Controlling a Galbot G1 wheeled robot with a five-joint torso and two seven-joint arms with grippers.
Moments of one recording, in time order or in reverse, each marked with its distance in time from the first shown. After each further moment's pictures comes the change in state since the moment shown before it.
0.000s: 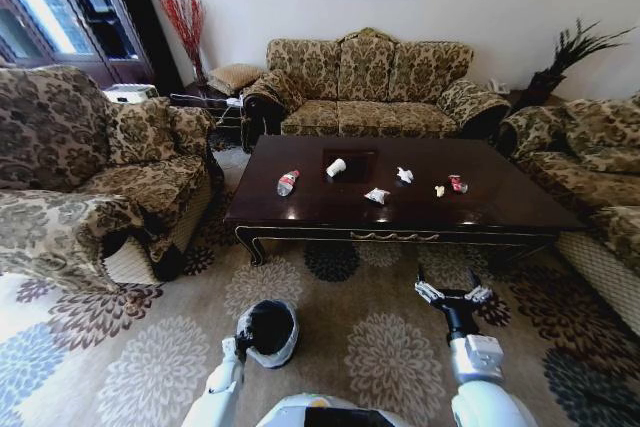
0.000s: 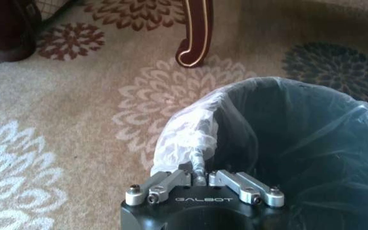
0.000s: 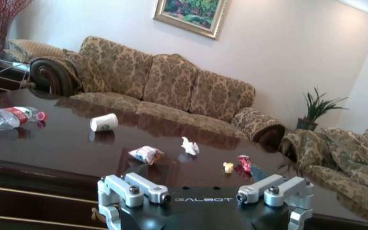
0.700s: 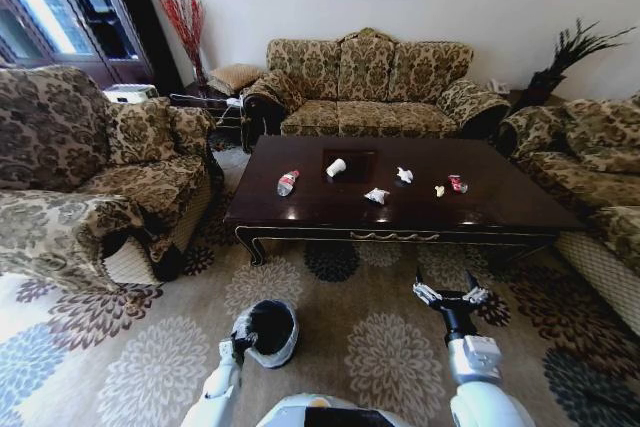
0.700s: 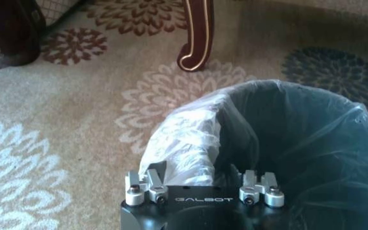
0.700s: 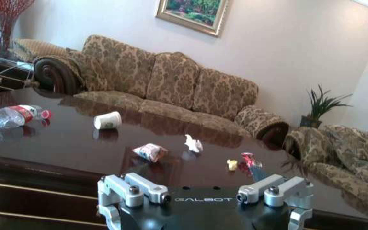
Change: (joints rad) left arm 0.027 0.007 -0.005 -0.027 0.000 -0.017 0.008; right arm -0.001 0.011 -0.006 -0.011 -0.004 0.007 -0.014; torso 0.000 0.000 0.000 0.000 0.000
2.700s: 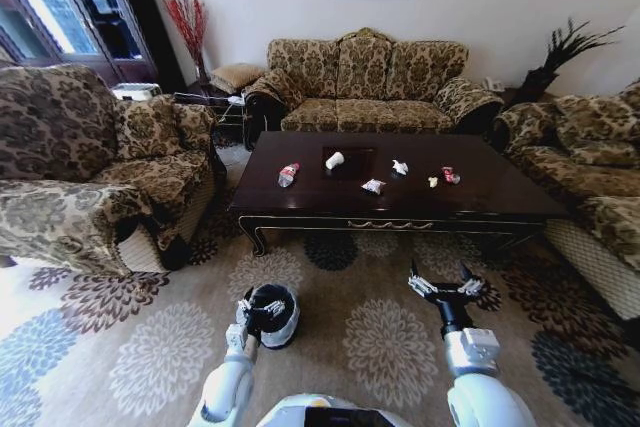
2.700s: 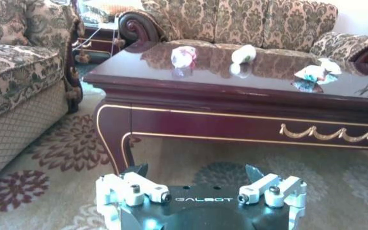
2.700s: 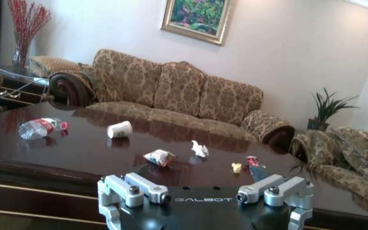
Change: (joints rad) left arm 0.362 -0.004 0.118 -0.884 0.095 0.045 -0.037; right arm 0.034 0.015 -0.010 0.028 0.009 -0.023 -0.047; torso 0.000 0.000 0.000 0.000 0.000
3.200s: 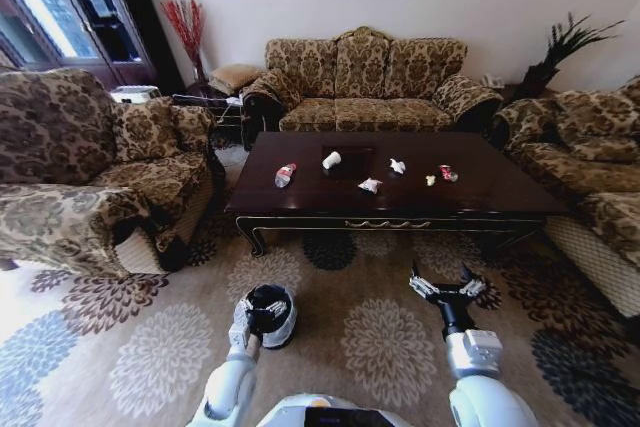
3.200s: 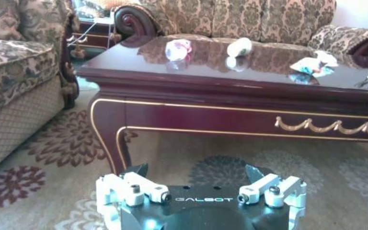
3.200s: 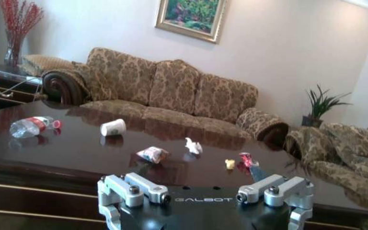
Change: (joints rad) left arm -0.010 0.006 0.005 0.019 -0.003 0.005 -0.002; right arm -0.006 0.011 0.002 0.002 -0.003 0.004 0.008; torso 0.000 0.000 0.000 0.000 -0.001
